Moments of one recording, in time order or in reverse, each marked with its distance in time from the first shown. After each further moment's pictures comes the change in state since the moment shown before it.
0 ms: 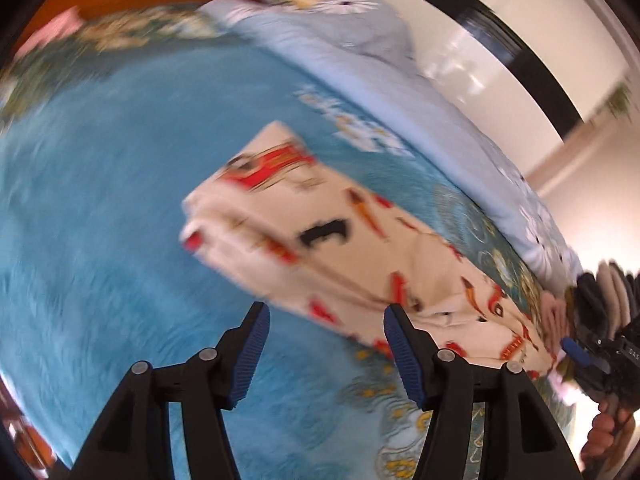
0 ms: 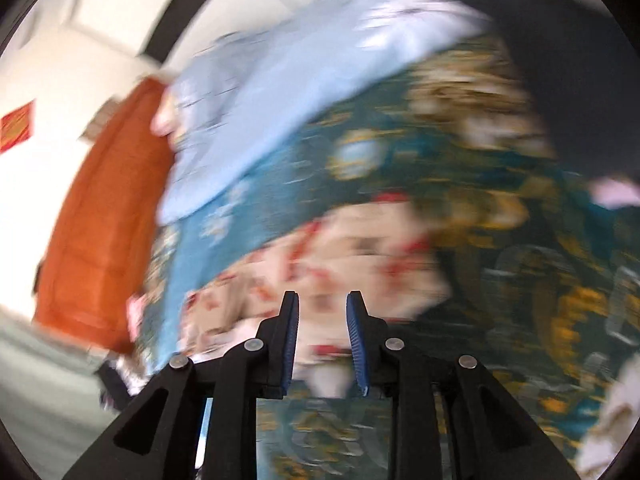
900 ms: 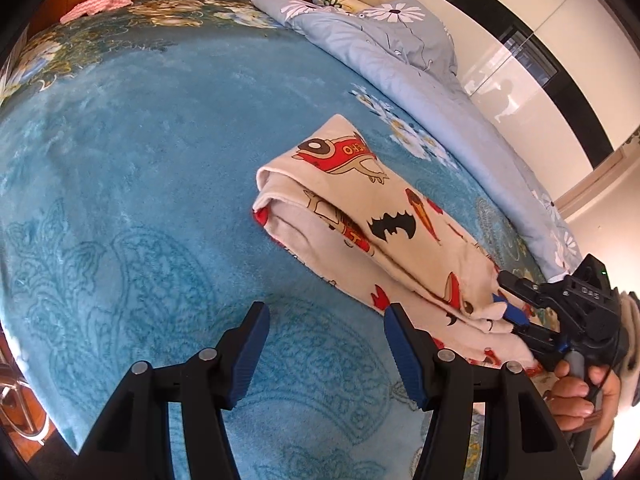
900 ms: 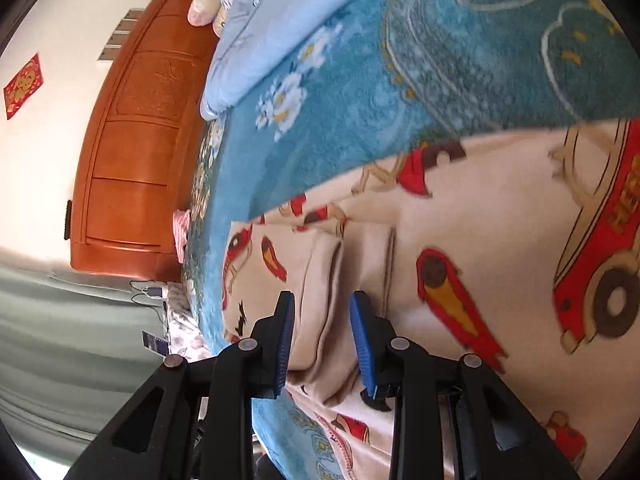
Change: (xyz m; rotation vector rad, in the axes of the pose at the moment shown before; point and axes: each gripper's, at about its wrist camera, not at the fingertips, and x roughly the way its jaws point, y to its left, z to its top) left arm 0.004 0.021 -0.011 -0.069 -0.021 0.091; right arm 0.218 0.060 -0.003 0.046 0.400 0.192
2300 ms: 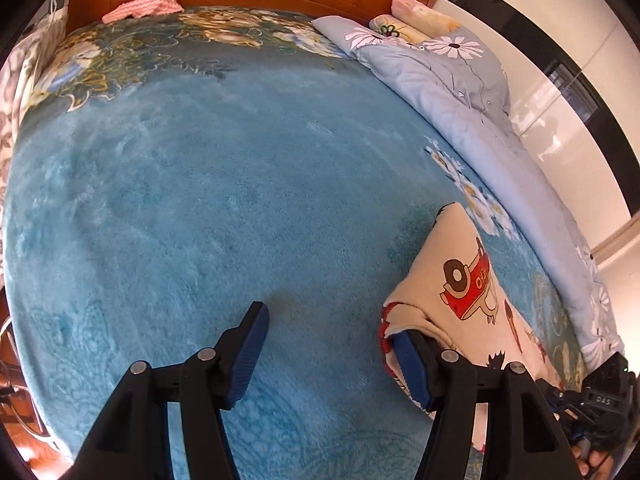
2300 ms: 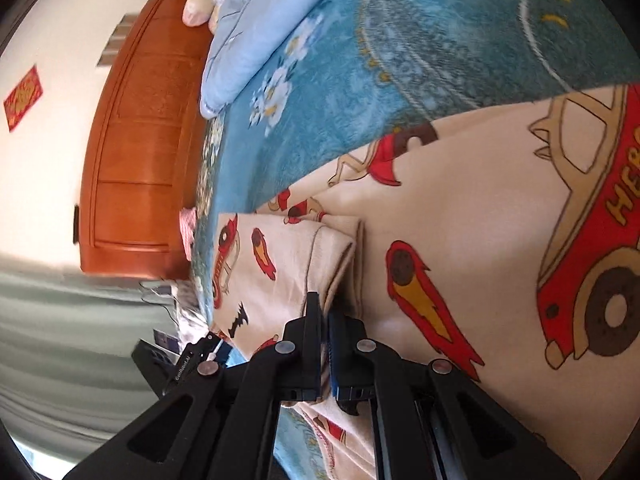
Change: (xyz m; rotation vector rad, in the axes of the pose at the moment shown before) left arm 0.016 0.049 0.060 -0.103 -0.096 0.135; right arm 0.007 -0.023 0.009 0.016 0.023 0.025
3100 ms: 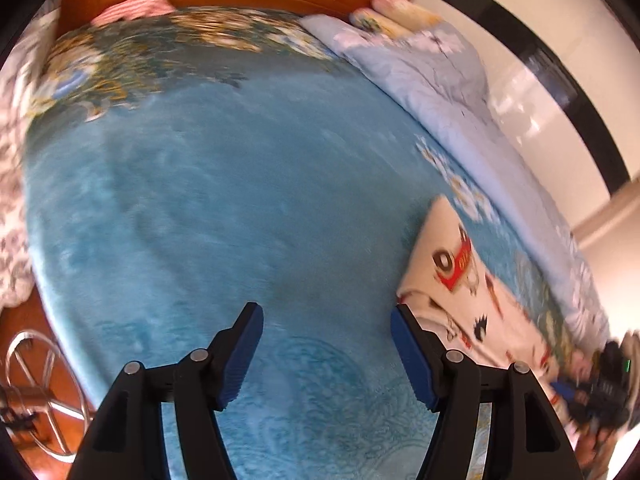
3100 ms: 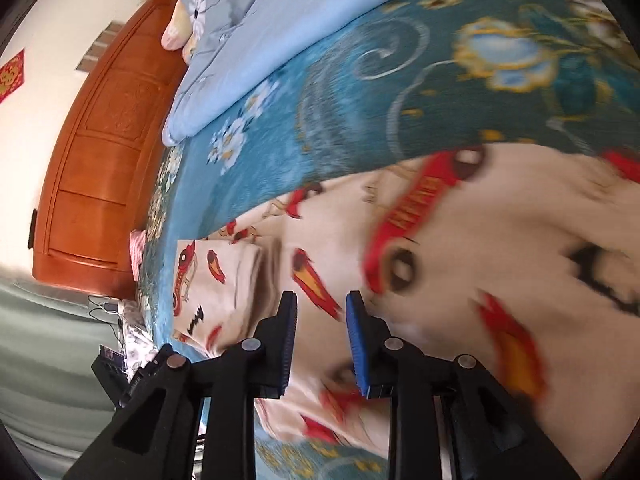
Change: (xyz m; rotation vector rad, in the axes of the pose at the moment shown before) left arm -0.052 0.047 0.006 0.004 0.028 -0.084; right arm -0.096 -0.010 -0.031 -0.048 -0.163 -0.239
